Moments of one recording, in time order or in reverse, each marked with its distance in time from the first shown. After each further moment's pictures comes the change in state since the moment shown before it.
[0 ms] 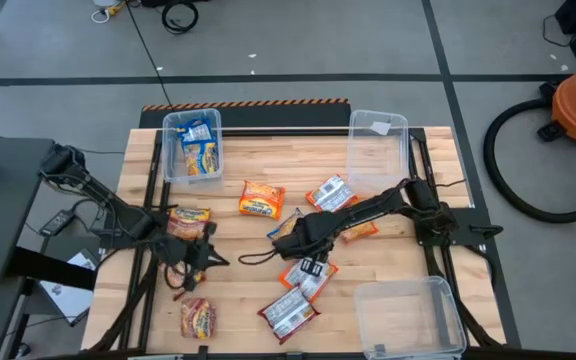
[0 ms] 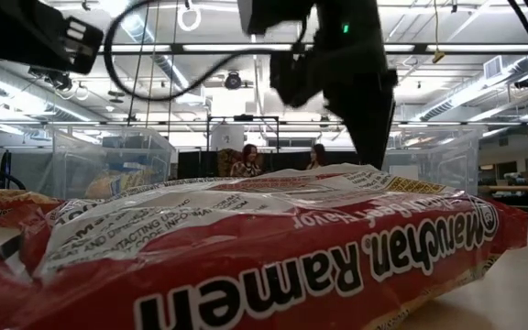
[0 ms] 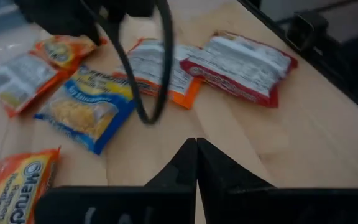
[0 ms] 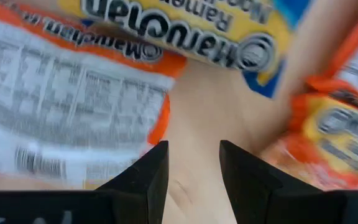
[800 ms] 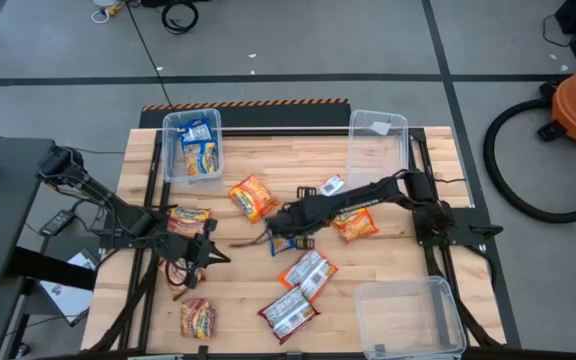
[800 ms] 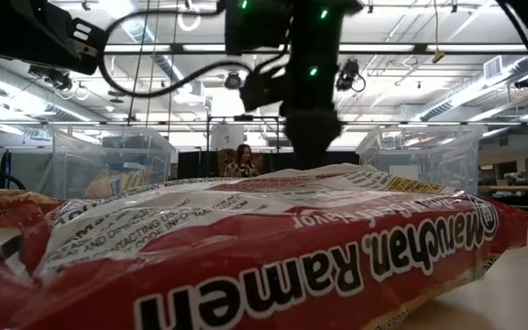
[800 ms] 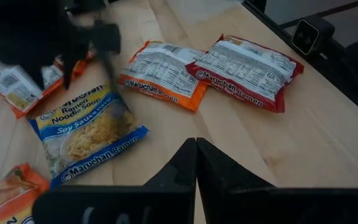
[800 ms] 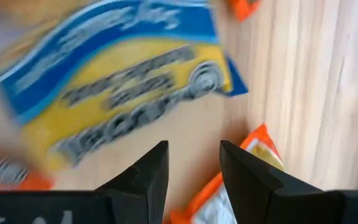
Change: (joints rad) left arm 0.026 -0.011 0.001 0.000 0.012 0.020; right arm -0.085 -0.009 -0.025 0.206 0.366 -0.562
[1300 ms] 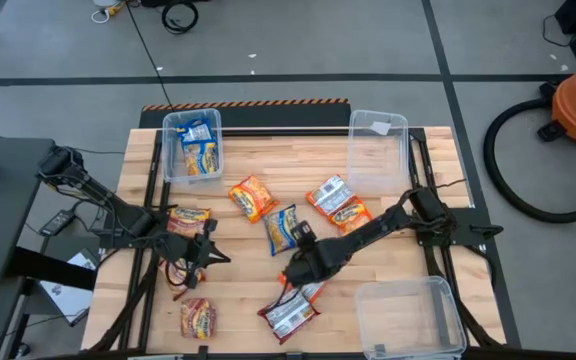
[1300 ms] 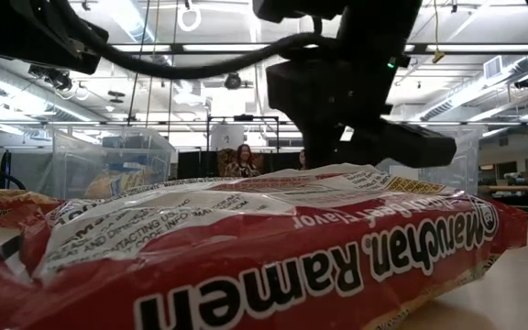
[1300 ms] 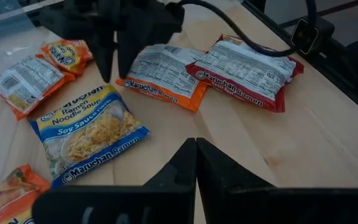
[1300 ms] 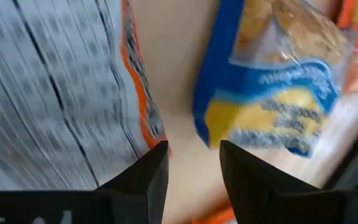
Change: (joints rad) left arm 0.000 0.000 0.000 0.001 0.000 0.008; right arm 0.224 -0.003 -0.166 0.173 0.139 -0.391
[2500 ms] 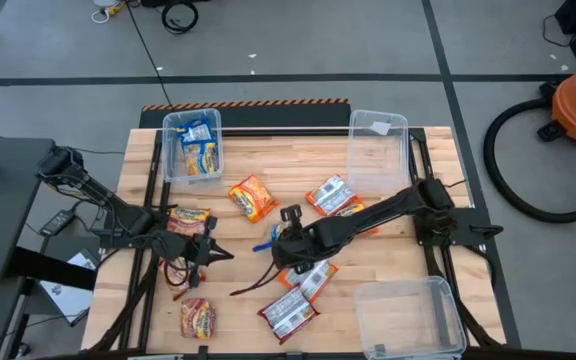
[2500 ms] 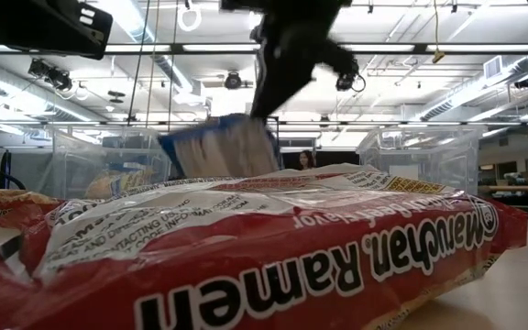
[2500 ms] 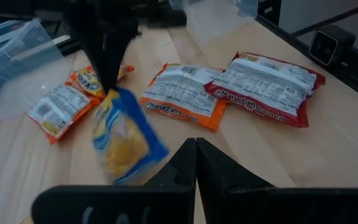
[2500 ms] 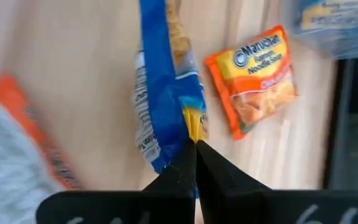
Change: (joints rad) left arm 0.000 0.000 0.001 0.071 -0.071 0.106; right arm -0.062 -0.094 0.166 0.073 -0.046 0.132
